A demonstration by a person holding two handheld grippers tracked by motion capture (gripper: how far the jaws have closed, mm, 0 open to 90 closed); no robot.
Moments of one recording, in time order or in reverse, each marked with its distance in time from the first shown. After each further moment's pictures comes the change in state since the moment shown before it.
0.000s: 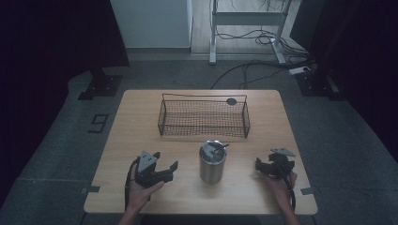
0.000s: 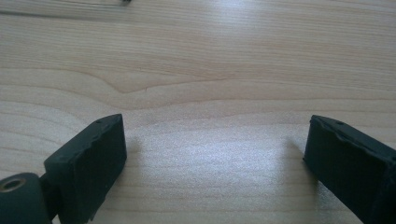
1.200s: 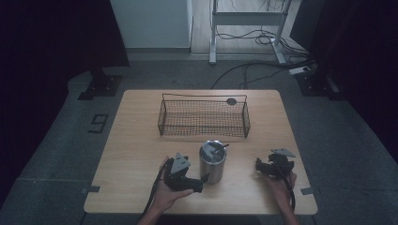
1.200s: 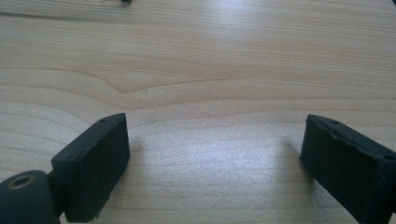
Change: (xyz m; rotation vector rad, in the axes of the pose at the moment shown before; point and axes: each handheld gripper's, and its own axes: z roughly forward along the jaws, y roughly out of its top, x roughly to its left) left arm -0.075 0.017 0.038 0.081 -0.192 0.109; right arm 0.001 -0.001 -0.001 -0.008 -0.008 -0.001
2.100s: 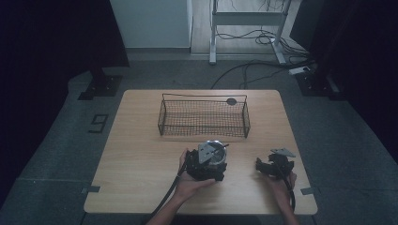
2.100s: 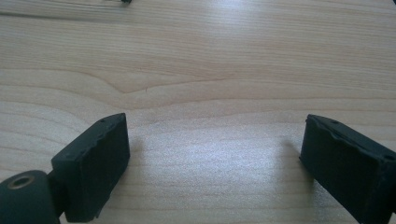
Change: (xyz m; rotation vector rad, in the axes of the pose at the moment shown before) left arm -0.023 0.026 0.060 0.031 0.100 0.028; right arm 0.000 0.000 0.000 0.001 0.003 0.000
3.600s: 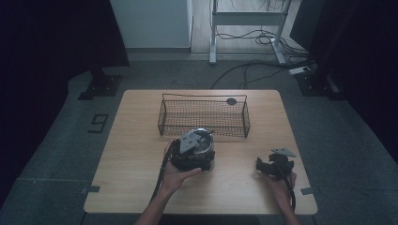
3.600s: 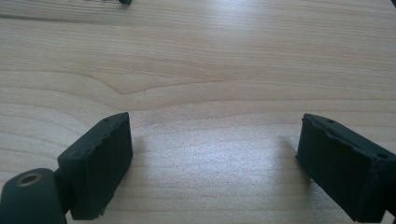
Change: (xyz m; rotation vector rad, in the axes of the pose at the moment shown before) left arm 0.036 0.030 -0.046 -0.075 0.013 -0.043; right arm -0.001 0.000 0.000 -0.004 0.002 0.006
